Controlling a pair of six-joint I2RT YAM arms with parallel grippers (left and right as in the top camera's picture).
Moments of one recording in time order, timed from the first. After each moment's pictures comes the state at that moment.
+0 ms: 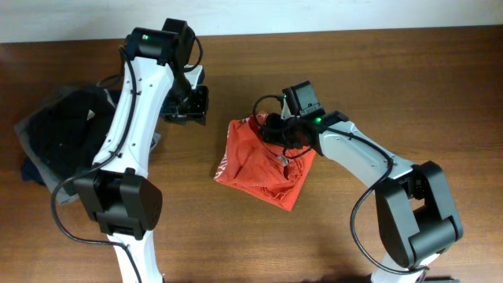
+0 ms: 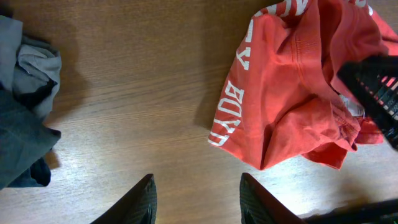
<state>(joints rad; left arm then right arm) -0.22 2.11 2.18 -1.63 0.13 -0.13 0.40 1.86 1.23 -0.36 -0.37 0.67</state>
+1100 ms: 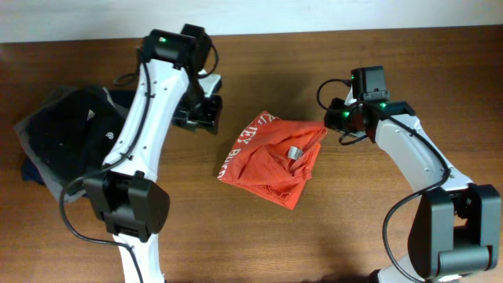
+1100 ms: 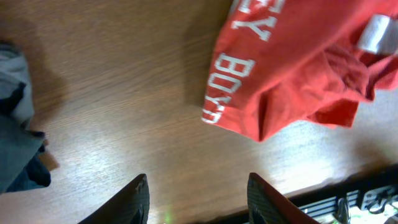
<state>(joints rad) -0.30 2.11 2.18 -1.68 0.13 -0.03 0.07 1.73 1.23 -0.58 -0.15 0.45</state>
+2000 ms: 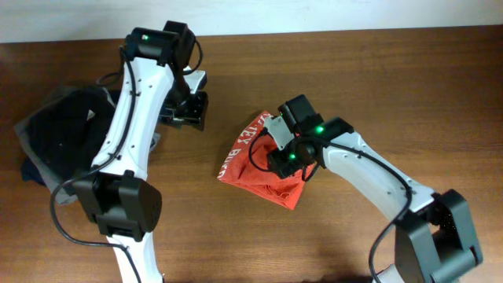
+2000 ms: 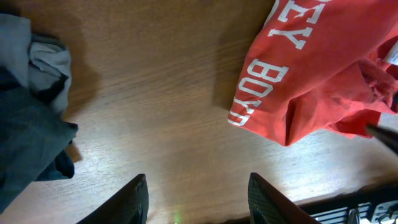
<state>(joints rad) -0.23 2.09 2.18 -1.68 0.10 -0.02 0.47 1.71 1.21 -0.76 -0.27 -0.06</state>
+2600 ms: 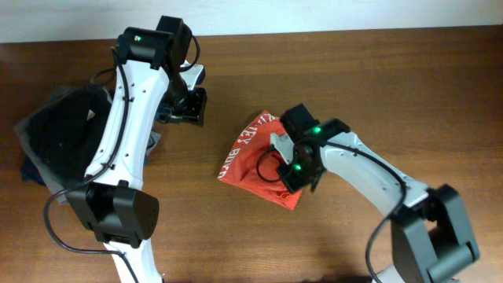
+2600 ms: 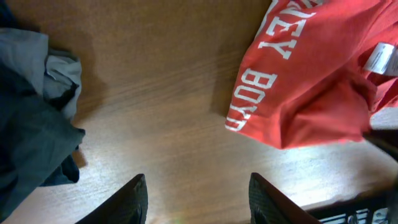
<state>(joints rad) -0.23 2.05 2.18 -1.66 0.10 -0.02 0.47 1.72 1.19 -1.01 -0.25 -0.06</state>
